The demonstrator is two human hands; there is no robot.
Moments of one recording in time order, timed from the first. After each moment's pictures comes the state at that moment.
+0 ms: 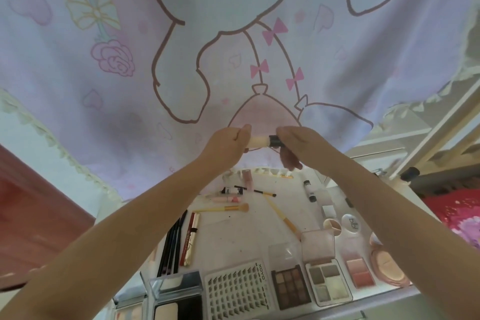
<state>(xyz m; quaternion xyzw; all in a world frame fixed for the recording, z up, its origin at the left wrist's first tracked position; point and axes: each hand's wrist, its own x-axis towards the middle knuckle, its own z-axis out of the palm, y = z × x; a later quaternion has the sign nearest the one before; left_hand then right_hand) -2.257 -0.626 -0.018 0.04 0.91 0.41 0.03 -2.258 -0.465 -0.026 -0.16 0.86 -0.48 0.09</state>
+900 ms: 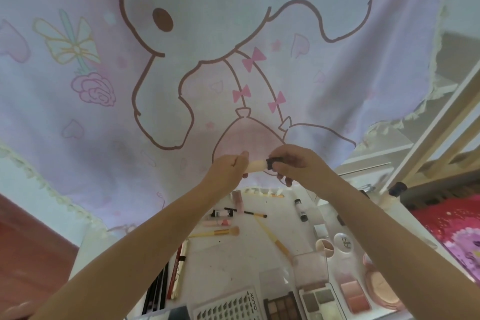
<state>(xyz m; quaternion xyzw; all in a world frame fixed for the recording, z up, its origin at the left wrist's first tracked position) -2.274 -0.601 -0.031 0.03 0.88 0.46 0.08 -2.268 -0.434 -0.034 -0.13 0.80 -0.58 0.07</state>
